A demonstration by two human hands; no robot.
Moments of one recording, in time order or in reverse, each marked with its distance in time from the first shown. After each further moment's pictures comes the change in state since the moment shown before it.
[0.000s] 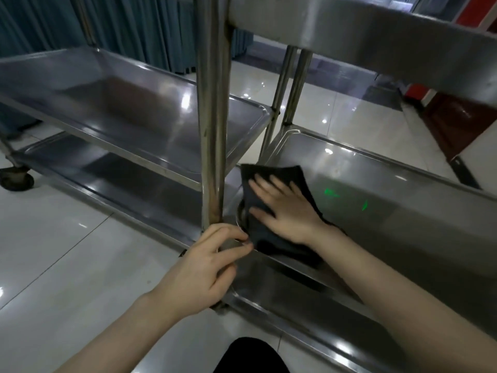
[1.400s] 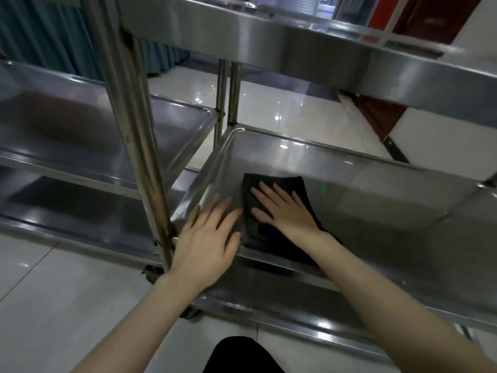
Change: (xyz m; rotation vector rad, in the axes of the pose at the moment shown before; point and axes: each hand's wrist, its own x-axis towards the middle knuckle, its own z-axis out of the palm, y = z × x) left_hand 0.066 0.022 0.048 0.385 -0.042 -0.150; right_hand -0.079 0.039 -0.017 0.032 -0.047 0.369
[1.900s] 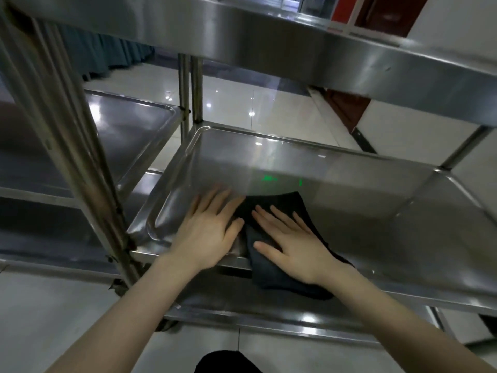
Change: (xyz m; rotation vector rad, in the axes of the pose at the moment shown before) left_hand 0.055 0.033 0.011 -0.100 -0.185 0.093; right_hand -0.087 0.036 -0.001 0.030 0.026 -0.056
